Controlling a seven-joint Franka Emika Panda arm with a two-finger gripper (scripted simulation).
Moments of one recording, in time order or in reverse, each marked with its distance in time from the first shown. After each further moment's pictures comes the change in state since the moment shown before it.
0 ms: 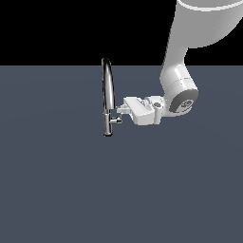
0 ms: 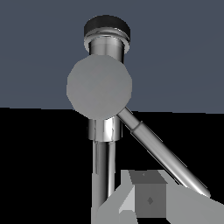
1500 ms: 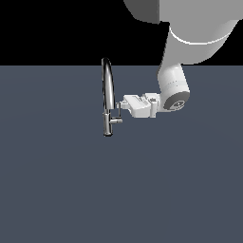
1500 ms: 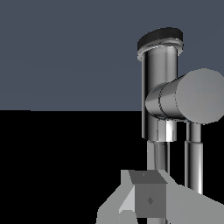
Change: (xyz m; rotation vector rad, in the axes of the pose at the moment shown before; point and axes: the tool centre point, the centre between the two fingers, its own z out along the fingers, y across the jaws) arm 0.003 -0.056 -0.009 0.008 0.002 0.023
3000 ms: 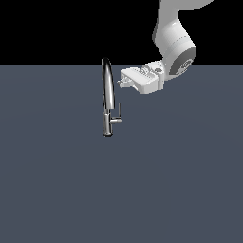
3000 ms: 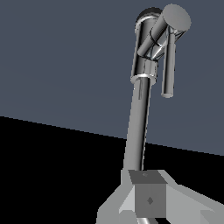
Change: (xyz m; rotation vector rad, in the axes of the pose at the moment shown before) arm -0.089 0.012 -0.008 -0.191 0.216 -0.192
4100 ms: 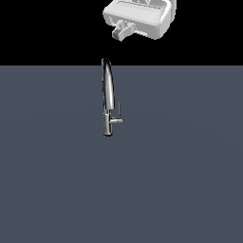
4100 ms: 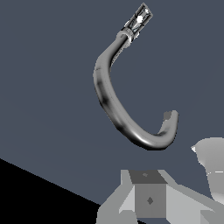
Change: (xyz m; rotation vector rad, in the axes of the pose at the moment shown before) arm -0.158 0.051 0.001 -0.339 0.392 -0.336
